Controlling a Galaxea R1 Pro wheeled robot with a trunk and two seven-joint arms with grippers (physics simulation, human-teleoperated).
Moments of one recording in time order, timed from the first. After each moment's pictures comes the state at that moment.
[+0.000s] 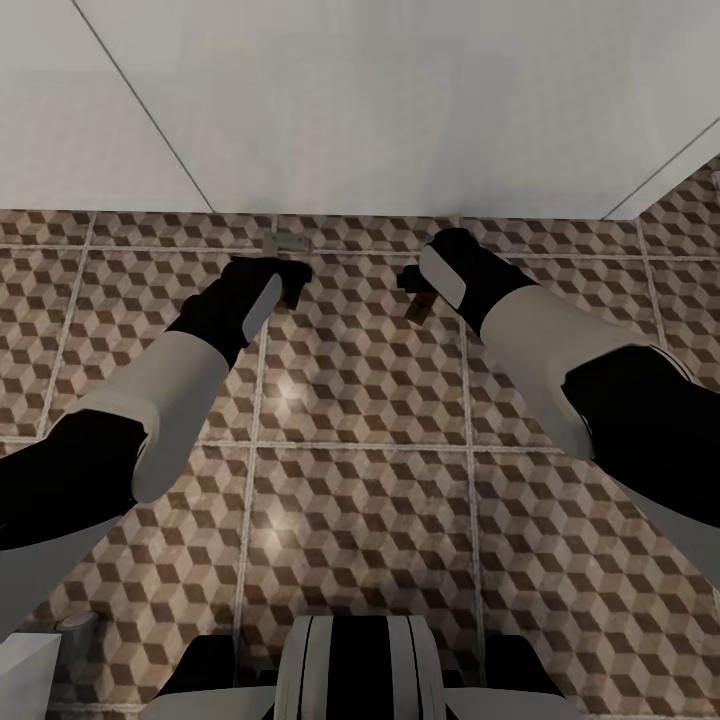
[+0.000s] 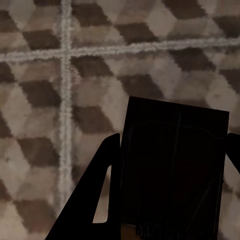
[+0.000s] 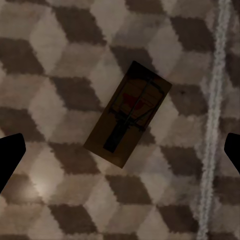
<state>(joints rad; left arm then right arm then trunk) -1.57 -0.13 -0.20 -0.50 0.12 0.47 0.21 -1.75 0.17 0.42 -0.24 -0.51 0.63 -0.36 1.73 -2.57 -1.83</state>
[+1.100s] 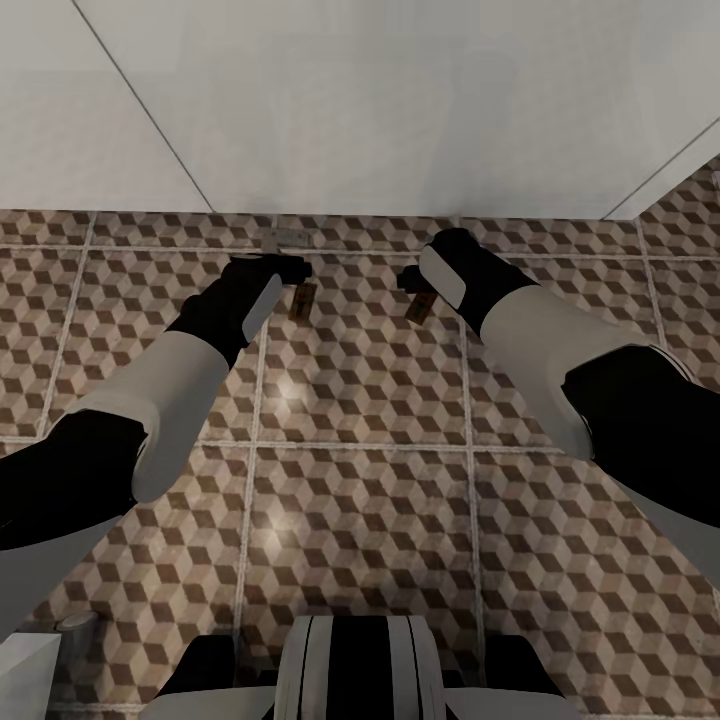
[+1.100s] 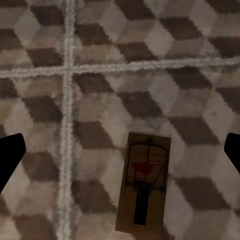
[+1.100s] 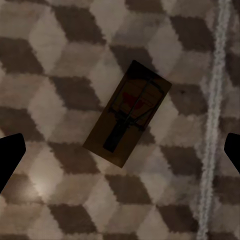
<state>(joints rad) -1.57 -0.13 -0.20 -0.50 0.12 0.42 0.21 -1.75 0.17 0.43 -0.24 -0.51 0.63 -0.36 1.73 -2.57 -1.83</state>
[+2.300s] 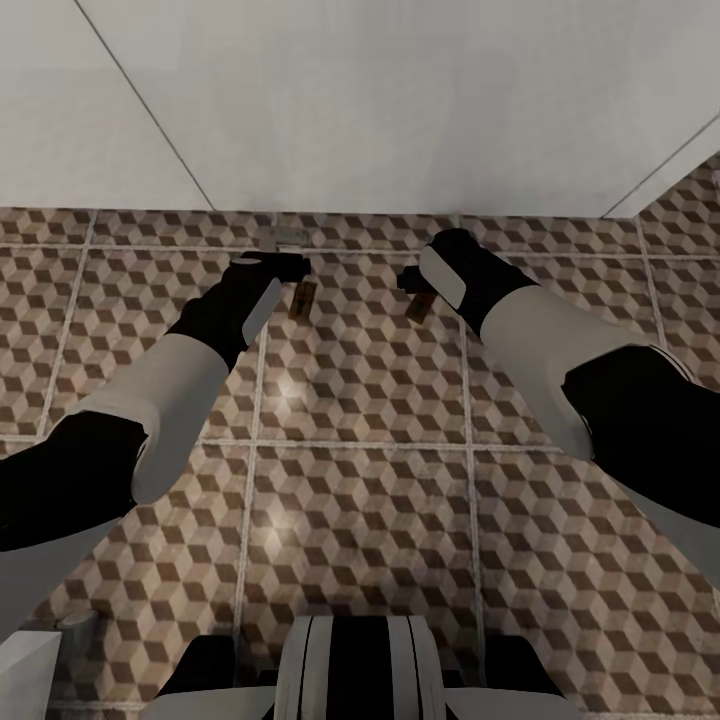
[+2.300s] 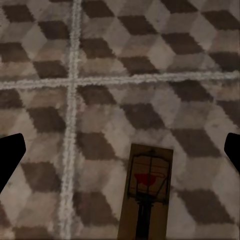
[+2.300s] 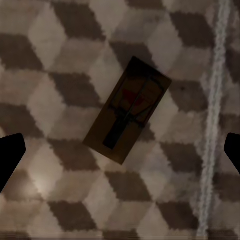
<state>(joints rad) -1.56 -0.12 -0.20 -0.49 0.12 0.34 0.21 -1.75 0.17 0.43 -0.24 -0.51 0.63 -0.36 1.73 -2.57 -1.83</state>
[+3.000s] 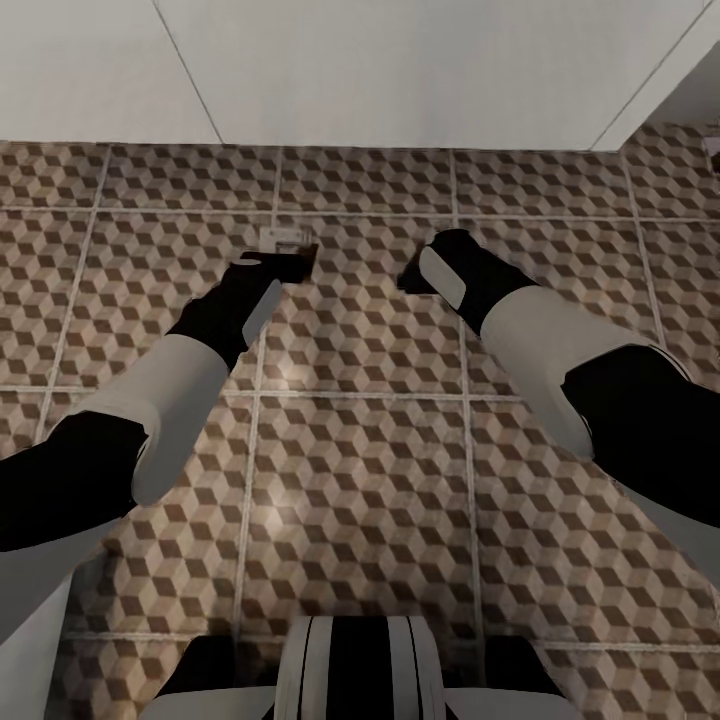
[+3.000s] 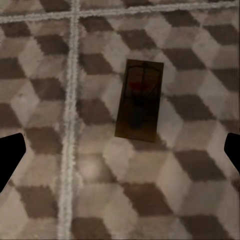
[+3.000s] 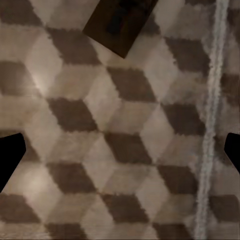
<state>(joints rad) -1.56 -0.12 -0.20 -0.49 0.11 0.34 0.21 -1.75 0.17 0.43 -0.23 -0.51 0.63 -0.36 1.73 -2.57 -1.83</state>
